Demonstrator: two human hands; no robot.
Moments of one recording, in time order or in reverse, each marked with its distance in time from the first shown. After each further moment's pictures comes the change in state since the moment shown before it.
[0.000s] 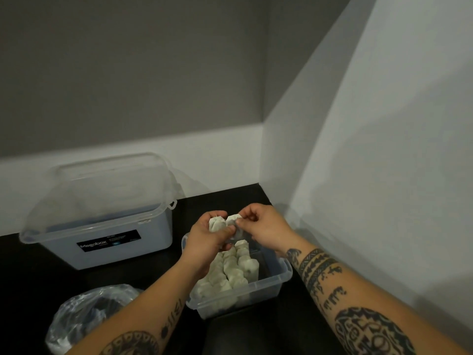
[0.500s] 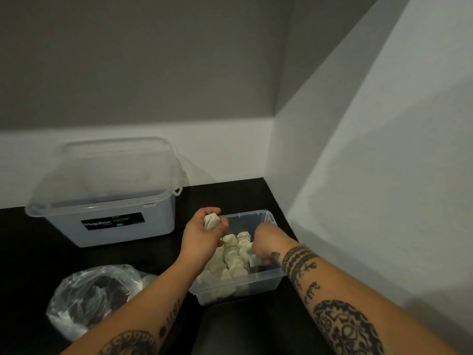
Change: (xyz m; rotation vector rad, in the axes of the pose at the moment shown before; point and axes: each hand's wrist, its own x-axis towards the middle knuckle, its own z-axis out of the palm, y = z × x) left_hand -0.012 -0.015 -0.011 0.101 0.180 0.077; right_hand 0.004 0.013 0.023 -0.903 -0.287 0.357
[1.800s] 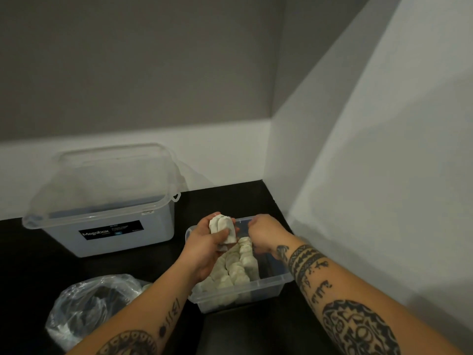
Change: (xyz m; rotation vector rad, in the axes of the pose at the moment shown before) left_hand 0.009 0.004 0.002 -0.417 -0.214 -0.320; right_hand 0.006 -0.002 -0.008 0.538 0.127 -0.034
